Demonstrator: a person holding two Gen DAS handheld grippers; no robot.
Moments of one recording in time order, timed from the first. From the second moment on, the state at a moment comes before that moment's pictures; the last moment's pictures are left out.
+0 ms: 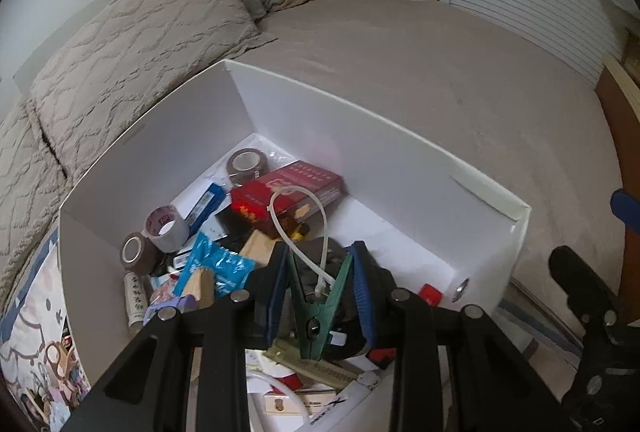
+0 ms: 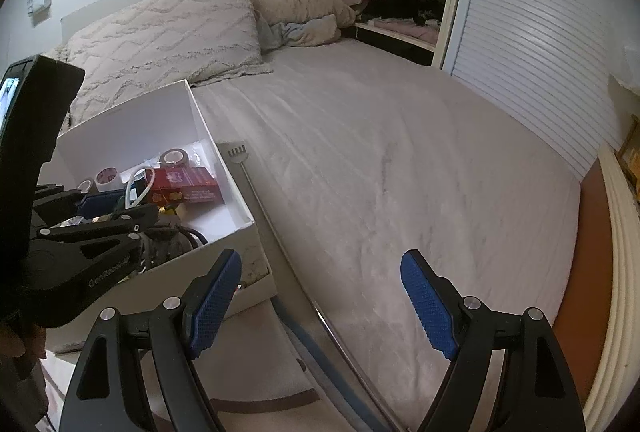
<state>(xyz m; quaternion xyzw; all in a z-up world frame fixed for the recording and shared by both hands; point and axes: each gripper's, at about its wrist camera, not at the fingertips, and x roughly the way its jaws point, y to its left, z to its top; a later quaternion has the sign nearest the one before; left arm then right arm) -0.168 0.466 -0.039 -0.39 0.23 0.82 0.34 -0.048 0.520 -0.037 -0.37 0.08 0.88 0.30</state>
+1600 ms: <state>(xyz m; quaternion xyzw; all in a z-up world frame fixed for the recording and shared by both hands) -0.154 0.474 -0.030 -0.35 0.22 0.82 0.40 -0.040 0.525 -0.031 -0.36 0.09 0.88 0.31</state>
